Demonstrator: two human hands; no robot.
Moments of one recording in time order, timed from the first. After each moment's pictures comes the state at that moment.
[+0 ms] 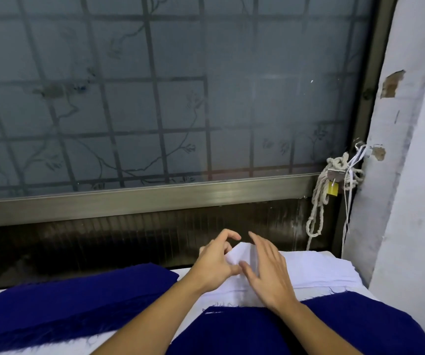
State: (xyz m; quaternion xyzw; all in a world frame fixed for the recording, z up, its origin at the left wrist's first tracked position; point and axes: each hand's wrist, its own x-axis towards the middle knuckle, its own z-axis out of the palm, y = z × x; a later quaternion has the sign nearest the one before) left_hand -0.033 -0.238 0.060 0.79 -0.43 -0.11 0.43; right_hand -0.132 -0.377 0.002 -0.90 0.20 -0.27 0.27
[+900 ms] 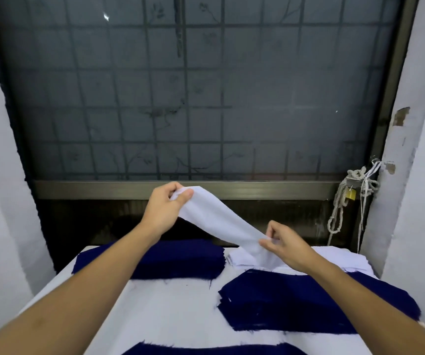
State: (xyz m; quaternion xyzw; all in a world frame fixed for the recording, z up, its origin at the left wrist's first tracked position) left_hand -0.062 0.001 0.197 0.75 -0.30 0.09 0.58; right_hand -0.213 -0.268 0.130 -0.93 0.08 -0.17 0.32
